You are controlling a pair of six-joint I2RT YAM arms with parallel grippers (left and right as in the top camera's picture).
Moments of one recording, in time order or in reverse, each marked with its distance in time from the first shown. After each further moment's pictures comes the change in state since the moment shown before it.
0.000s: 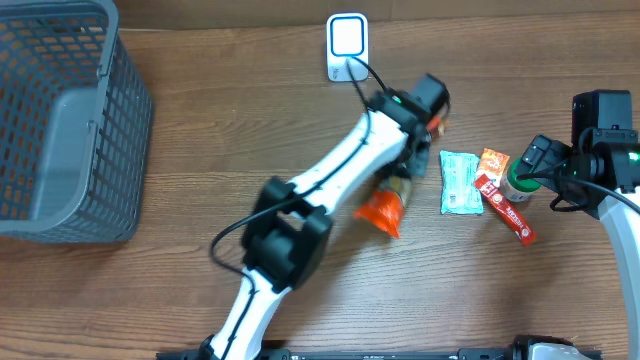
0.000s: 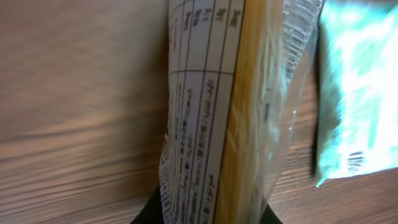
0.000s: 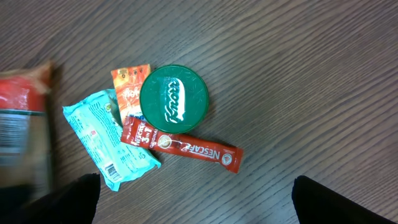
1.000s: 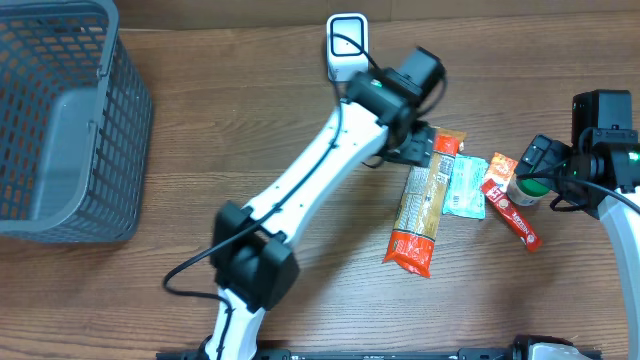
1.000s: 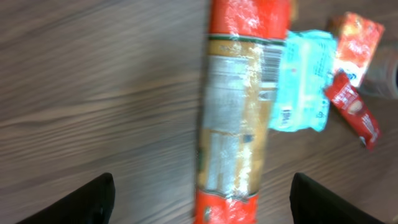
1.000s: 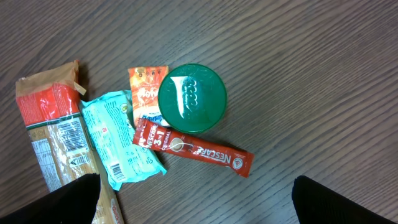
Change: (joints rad) left arm 0.047 -0.197 0.087 -0.156 0.021 0.008; right arm 0.000 0.000 0.000 0.000 0.000 0.000
